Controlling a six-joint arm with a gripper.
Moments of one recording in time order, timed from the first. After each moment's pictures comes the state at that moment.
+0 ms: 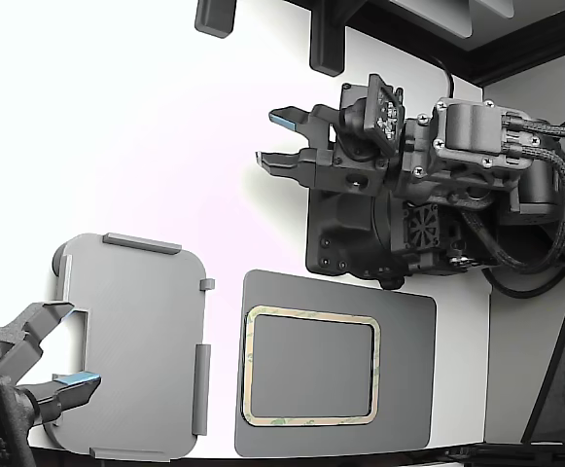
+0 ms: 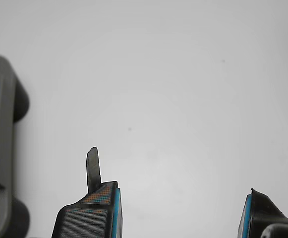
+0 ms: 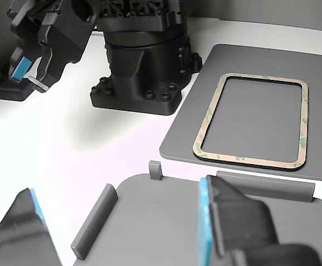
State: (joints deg) arm 1.6 168.0 152.4 56.1 9.1 7.8
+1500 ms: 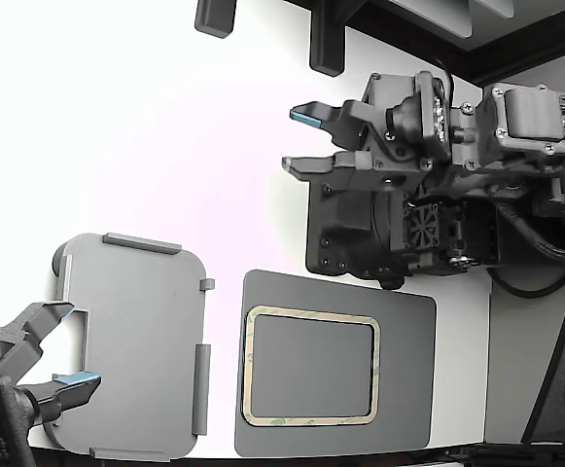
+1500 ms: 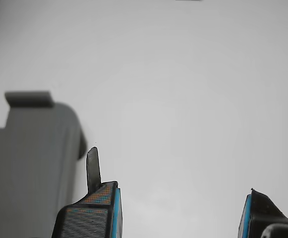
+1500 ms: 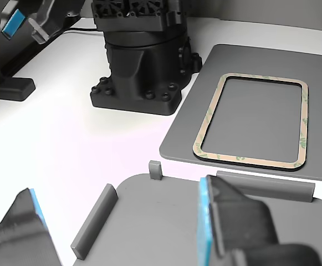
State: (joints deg) arm 2.6 160.5 137.2 60.9 1.9 -1.0
